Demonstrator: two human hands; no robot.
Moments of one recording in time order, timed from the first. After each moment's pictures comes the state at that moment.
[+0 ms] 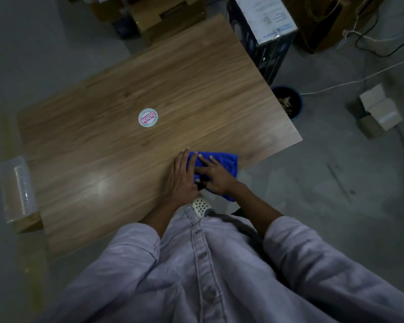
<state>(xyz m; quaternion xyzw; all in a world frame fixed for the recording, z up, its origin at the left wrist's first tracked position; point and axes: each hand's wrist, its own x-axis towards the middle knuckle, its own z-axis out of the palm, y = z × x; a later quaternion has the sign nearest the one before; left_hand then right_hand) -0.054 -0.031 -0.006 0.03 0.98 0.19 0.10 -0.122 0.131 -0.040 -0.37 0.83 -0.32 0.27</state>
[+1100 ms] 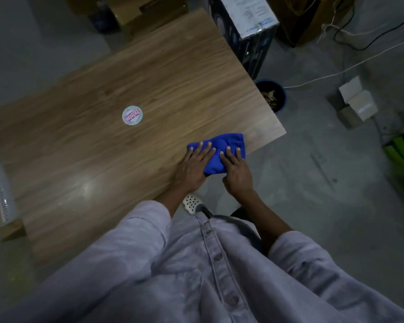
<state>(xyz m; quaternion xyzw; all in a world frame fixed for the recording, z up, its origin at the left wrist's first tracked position) -0.101 0.015 -0.033 0.15 0.96 0.09 0.21 -0.097 0.202 -0.024 -0.12 0.95 -0.23 0.16</state>
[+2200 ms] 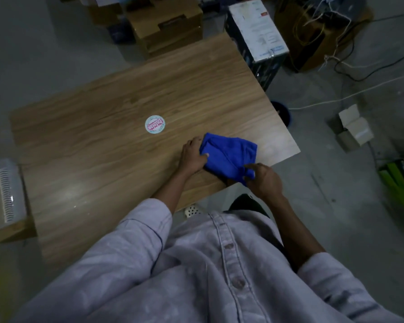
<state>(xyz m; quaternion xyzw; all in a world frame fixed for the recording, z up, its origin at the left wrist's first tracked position) -0.151 -0.050 0.011 -0.17 0.89 0.39 0.17 -0.123 0.192 0.053 -0.05 0.96 -0.15 0.23</state>
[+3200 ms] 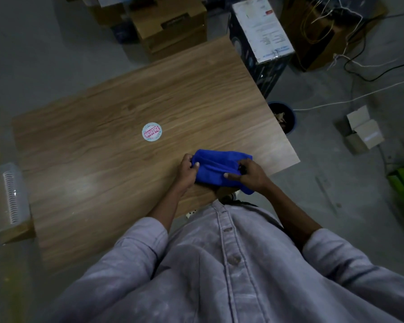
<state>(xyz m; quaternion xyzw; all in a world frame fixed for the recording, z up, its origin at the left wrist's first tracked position) -0.140 -0.041 -0.016 -0.28 0.76 0.57 0.14 -0.189 0.192 0.019 -0.07 0.84 -0.42 0.32</state>
